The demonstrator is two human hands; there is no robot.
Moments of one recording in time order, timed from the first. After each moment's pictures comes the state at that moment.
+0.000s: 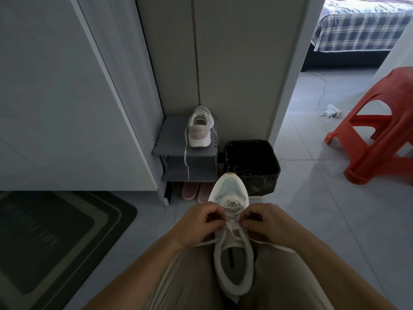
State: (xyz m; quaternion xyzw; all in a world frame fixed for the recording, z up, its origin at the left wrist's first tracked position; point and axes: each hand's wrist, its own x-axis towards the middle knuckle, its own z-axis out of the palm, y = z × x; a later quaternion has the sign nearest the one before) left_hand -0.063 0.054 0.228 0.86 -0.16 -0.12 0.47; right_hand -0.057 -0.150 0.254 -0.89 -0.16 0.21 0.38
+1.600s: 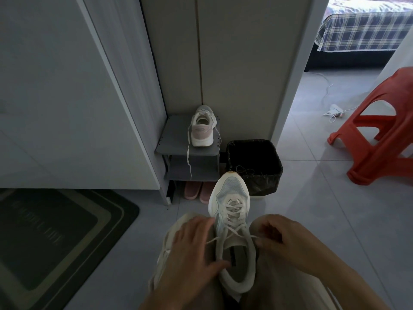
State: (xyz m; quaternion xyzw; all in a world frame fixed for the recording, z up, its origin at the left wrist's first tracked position) left_hand -0.136 0.055 0.214 0.95 -0.14 0.10 0.26; right_hand -0.095 -0.172 0.256 -0.93 -0.17 0.15 0.30
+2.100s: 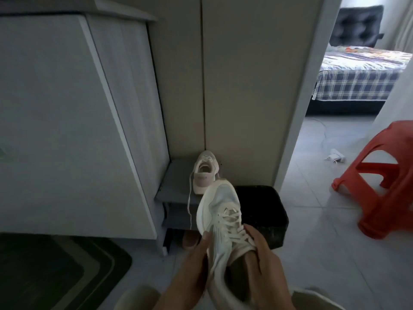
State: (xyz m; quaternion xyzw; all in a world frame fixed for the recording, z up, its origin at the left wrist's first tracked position) left_hand -0.059 0.042 0.230 0.74 -0.06 0.06 0.67; right_hand -0.050 -0.107 0.247 -0.88 -0.06 0.00 0.46
